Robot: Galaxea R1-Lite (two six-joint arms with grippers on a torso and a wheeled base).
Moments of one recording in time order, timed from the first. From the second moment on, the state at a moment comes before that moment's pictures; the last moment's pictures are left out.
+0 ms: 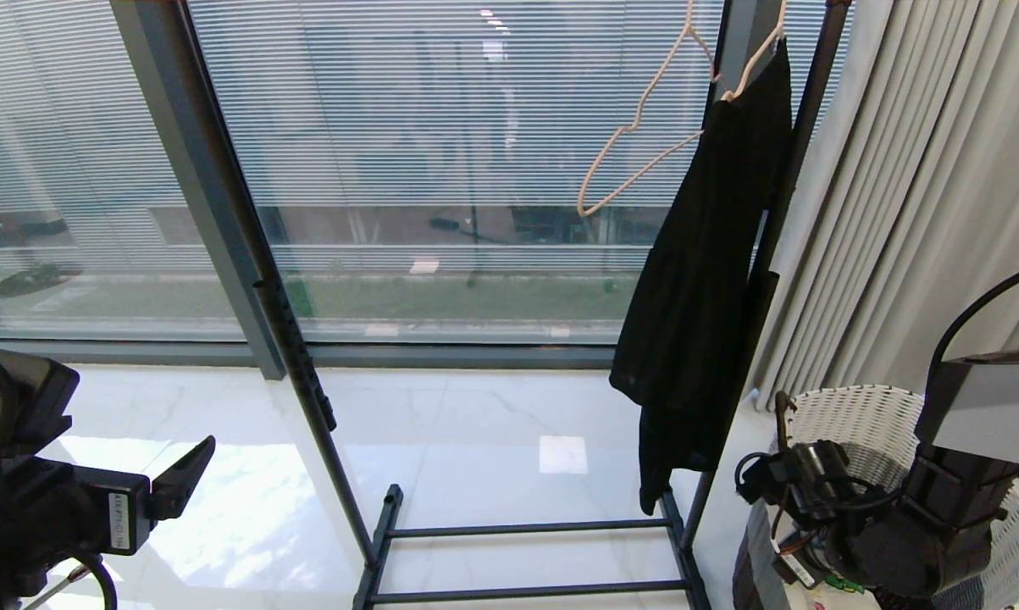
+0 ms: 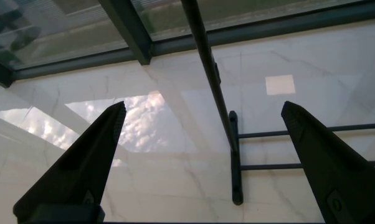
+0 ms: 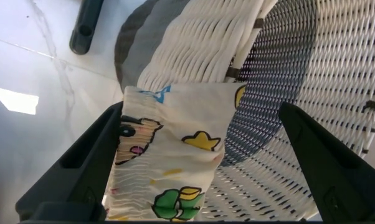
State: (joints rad) left arm -0.20 1.05 -0.32 -0.44 0.34 0.25; right arm 0.34 2.21 -0.54 -0.68 -0.46 -0.34
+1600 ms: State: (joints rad) left arm -0.20 1.02 -0.32 -0.44 0.34 0.25; right arm 0.37 2.09 -0.55 -0.66 -0.52 -0.39
